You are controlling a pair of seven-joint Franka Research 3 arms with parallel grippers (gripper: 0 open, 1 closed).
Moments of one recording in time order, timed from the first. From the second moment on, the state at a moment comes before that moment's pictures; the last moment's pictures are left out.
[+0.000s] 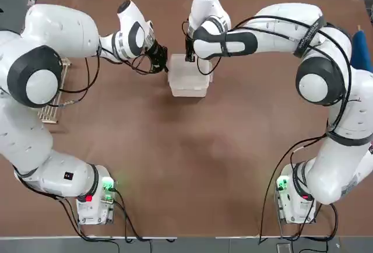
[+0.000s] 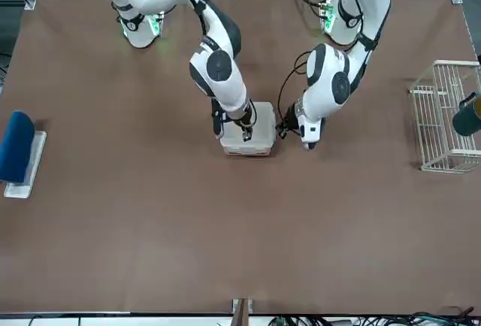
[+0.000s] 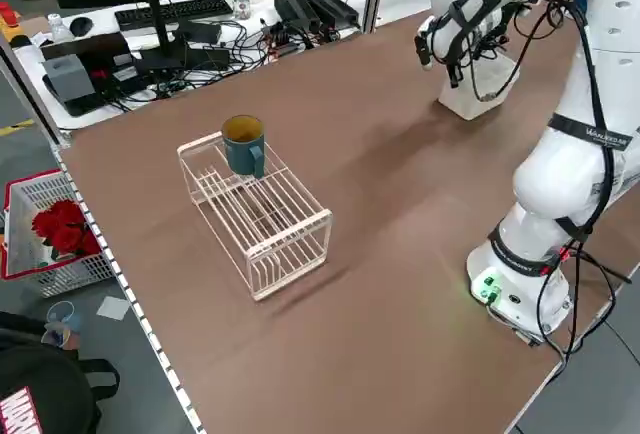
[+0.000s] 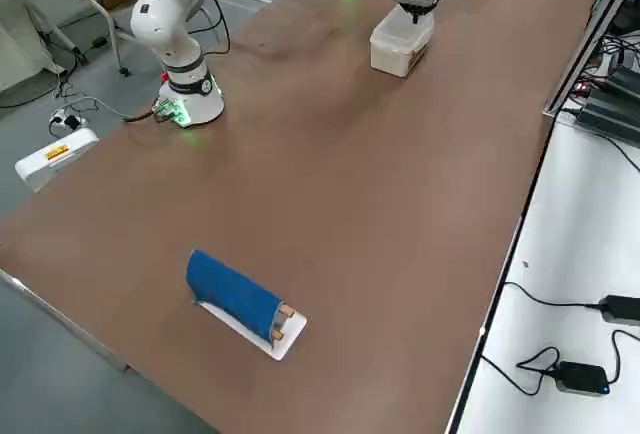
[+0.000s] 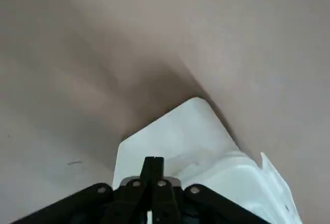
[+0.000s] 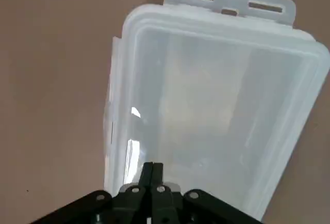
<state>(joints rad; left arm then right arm) -0.22 0.32 -0.38 -2.18 -0.53 2.55 -1.06 0.47 0.62 0.40 -1.58 -0.08 2.34 2.27</state>
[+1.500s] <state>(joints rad) -0.22 0.34 -0.38 -2.18 -0.53 2.58 -1.07 0.47 0.62 0.40 -1.58 -0.08 2.34 2.27</state>
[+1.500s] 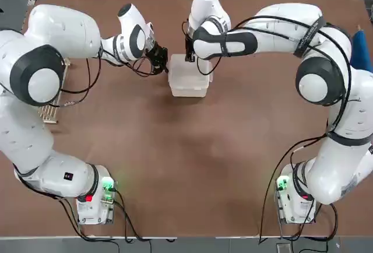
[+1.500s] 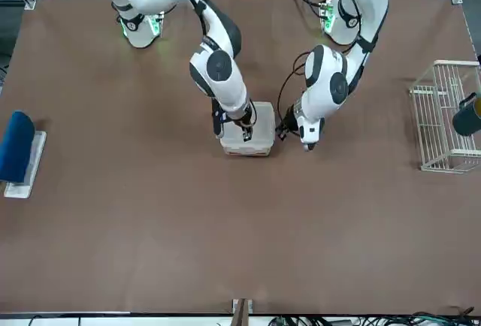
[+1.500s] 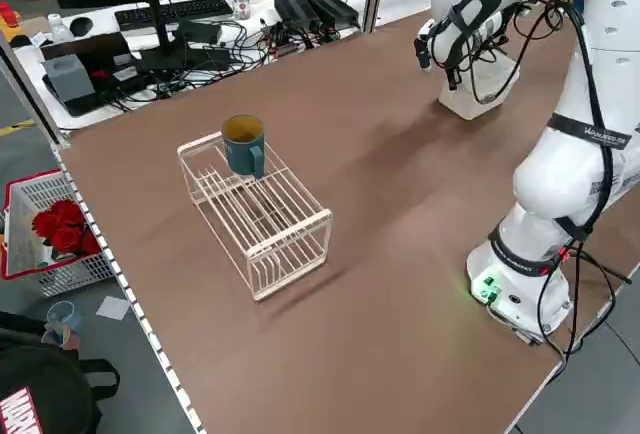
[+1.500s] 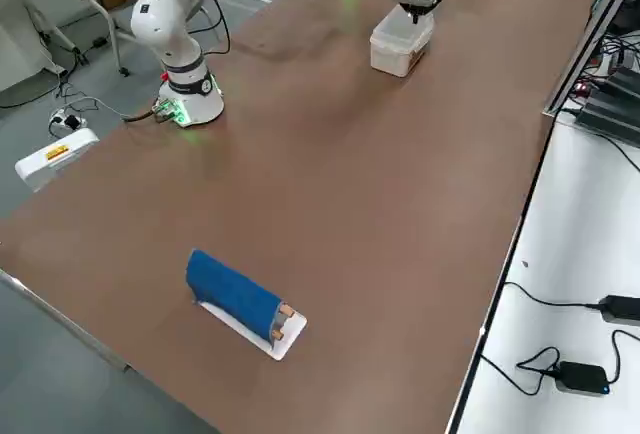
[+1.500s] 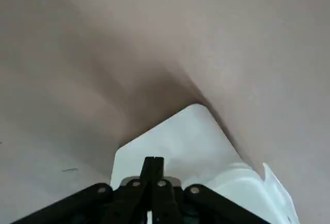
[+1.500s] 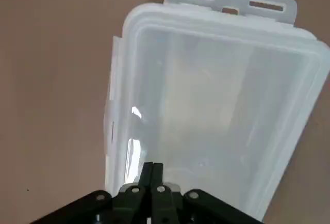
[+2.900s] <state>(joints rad) -0.24 0.35 -0.38 -2.18 -0.56 2.61 -1.07 0.47 0.62 0.40 -1.58 -0.09 2.34 2.27</state>
